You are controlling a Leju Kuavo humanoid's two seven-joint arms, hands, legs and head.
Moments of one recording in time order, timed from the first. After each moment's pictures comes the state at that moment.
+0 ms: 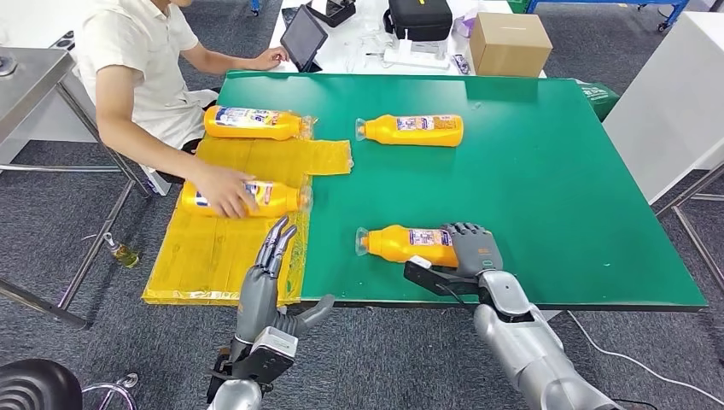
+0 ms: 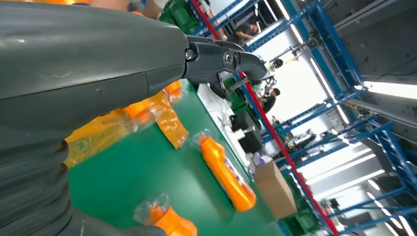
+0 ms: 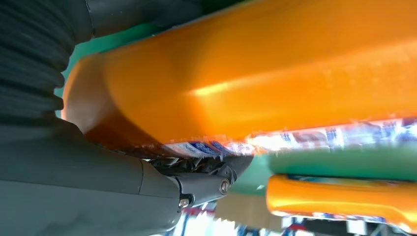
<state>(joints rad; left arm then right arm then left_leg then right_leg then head) -0.04 -0.12 -0.50 -1.42 -0.47 0.54 -0.51 -0.45 -0.11 0.36 -0.72 1.08 -0.28 -0.17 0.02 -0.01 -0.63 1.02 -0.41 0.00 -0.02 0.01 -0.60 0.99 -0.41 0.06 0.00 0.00</state>
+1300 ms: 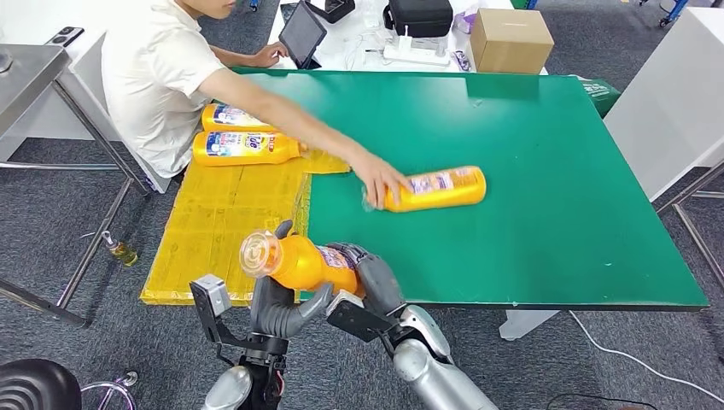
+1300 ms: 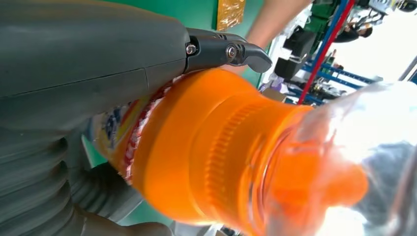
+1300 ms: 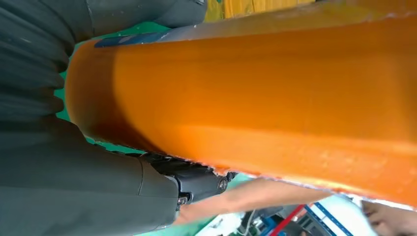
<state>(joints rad) -0.04 -0.17 -0.52 -1.42 0.37 0.23 -0.41 -0.27 0.12 0.60 -1.01 0.54 -0.35 -0.49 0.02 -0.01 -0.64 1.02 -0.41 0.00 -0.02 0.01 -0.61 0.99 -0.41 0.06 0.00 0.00</state>
